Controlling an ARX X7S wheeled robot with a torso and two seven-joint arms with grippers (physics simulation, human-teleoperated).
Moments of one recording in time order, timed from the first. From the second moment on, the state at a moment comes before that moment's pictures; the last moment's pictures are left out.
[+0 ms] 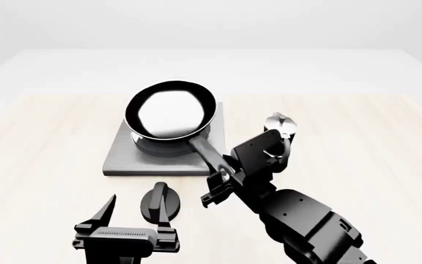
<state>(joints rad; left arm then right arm) 0.03 -0.35 0.42 0.20 -0.27 0.07 -0.42 0.74 0.37 -0.80 0.12 0.70 0.44 0.14</state>
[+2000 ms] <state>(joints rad) -0.03 -0.43 0.43 0.44 -0.28 -0.07 -0.45 0.27 0.62 -0.48 -0.58 0.52 0.06 0.63</state>
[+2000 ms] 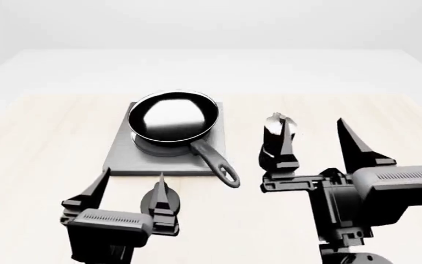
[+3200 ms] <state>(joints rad) 0.01 -0.50 0.45 0.73 -0.23 -0.15 -0.52 0.02 0.79 -0.37 -0.95 0.40 -0.01 0.79</state>
